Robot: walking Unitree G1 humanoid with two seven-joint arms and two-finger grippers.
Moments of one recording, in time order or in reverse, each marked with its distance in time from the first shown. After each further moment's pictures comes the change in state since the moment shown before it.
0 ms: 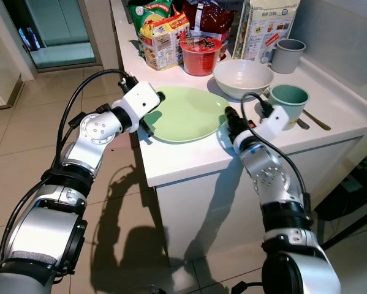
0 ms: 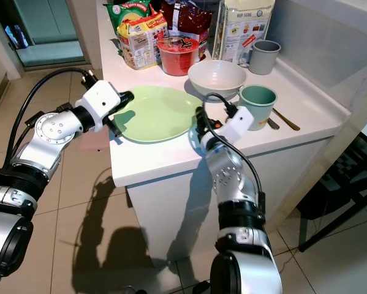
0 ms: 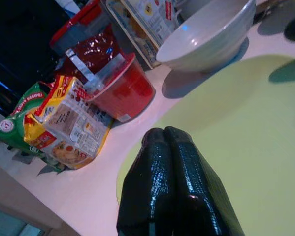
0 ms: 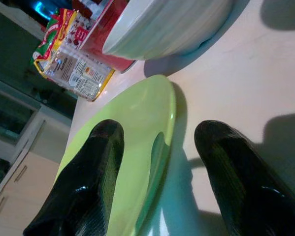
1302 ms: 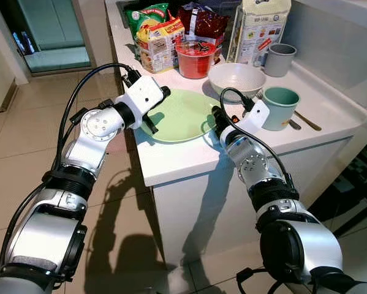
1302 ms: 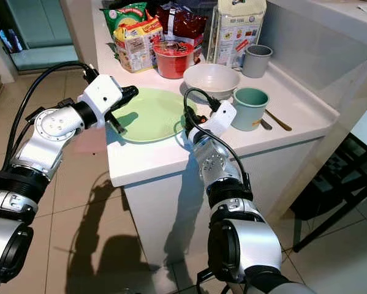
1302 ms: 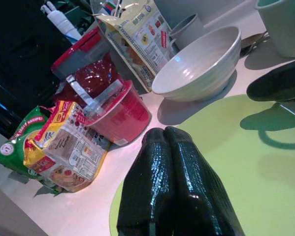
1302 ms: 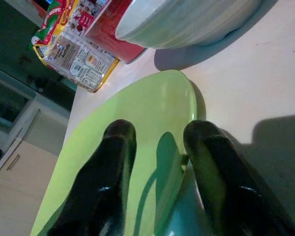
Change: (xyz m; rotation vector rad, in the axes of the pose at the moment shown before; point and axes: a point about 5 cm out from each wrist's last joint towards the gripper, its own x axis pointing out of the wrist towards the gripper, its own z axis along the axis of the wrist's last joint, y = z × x) left arm 0.001 0.000 0.015 -0.006 -0.038 -0.012; right arm 0.024 0.007 -0.012 -0.042 0.053 -0.015
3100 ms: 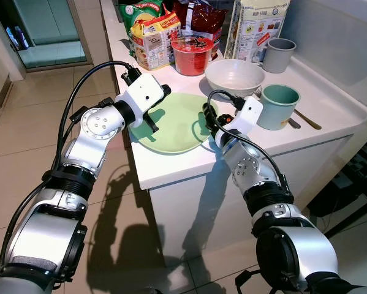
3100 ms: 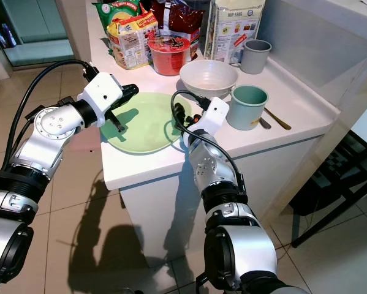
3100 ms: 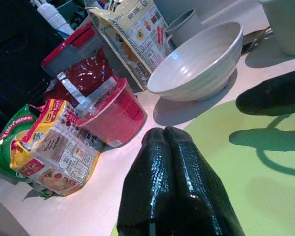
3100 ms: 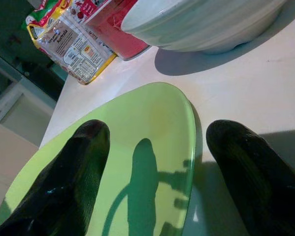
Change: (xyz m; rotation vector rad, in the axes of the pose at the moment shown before) left arm 0.001 0.001 0.002 -0.002 0.002 0.003; right arm -0.002 0.011 -0.005 -0.181 -0.026 0.030
